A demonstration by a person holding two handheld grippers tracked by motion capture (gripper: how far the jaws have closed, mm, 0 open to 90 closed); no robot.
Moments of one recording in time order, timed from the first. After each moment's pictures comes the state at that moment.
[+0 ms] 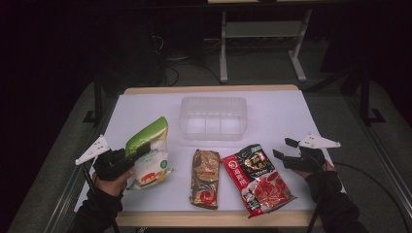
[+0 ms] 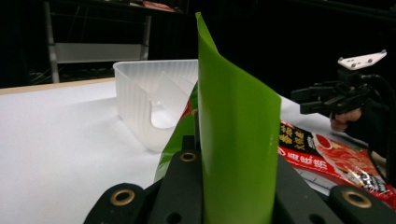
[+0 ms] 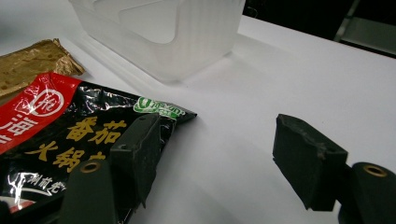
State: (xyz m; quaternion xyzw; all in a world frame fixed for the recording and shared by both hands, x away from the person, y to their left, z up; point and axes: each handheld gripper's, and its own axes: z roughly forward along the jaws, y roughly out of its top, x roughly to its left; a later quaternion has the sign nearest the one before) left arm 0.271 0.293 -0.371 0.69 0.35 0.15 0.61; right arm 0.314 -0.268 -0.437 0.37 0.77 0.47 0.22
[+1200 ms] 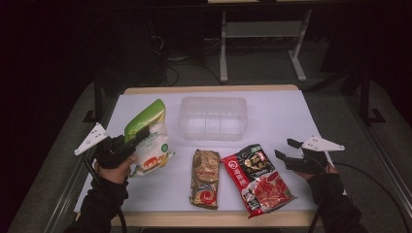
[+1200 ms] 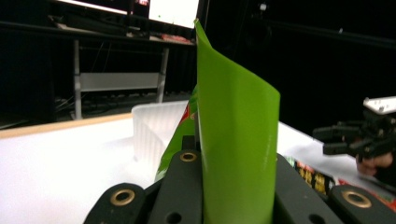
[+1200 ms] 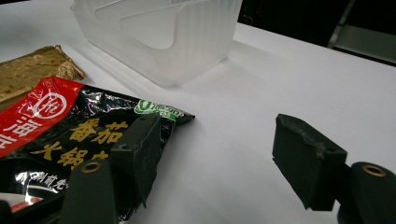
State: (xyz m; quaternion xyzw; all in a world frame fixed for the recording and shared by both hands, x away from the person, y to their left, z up) left arm 0.288 0.280 -0.342 0.65 0.36 0.20 0.64; right arm 0.307 -0.272 -0.436 0.37 0.76 0.48 0.23
